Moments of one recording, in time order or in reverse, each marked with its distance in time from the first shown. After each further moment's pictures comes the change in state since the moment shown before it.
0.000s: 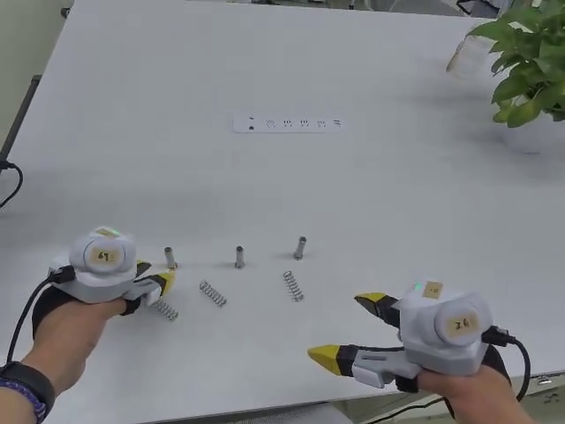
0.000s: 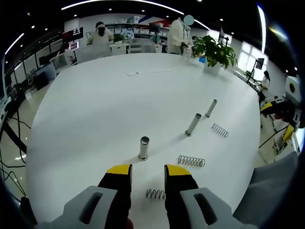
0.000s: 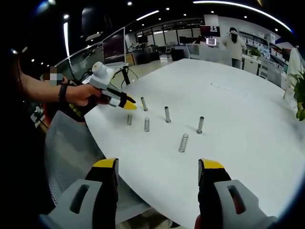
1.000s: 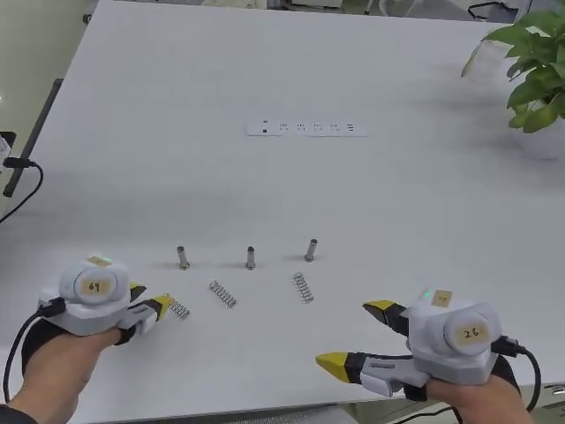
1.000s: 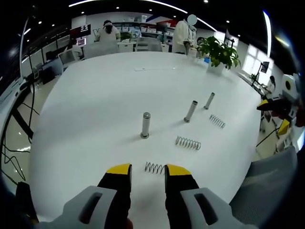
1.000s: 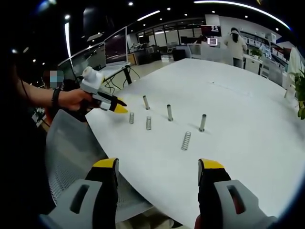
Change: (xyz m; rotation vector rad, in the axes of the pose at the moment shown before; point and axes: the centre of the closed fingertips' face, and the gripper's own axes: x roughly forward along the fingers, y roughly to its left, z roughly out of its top) left arm -0.023 0.005 -0.033 -0.063 0.010 0.044; right arm 0.001 0.004 -0.006 0.002 -0.004 0.017
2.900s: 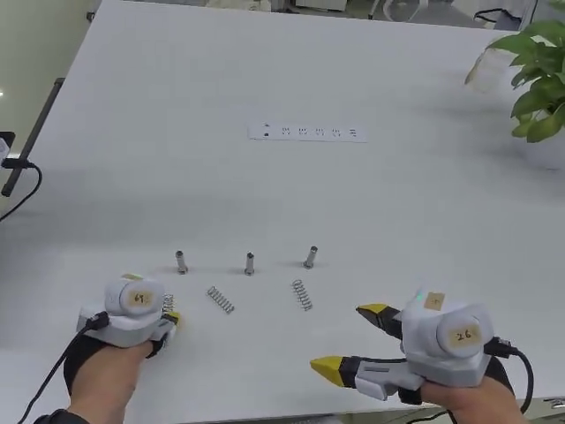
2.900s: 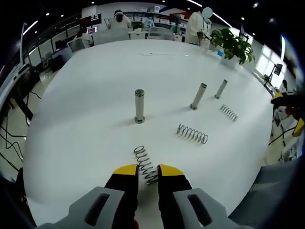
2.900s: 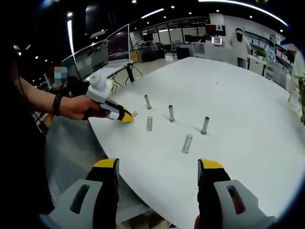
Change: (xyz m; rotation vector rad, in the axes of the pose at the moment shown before) left arm 0.029 -0.013 -0.029 -0.045 0.102 0.098; right arm 0.009 -0.002 0.007 -0.028 0.025 0.027
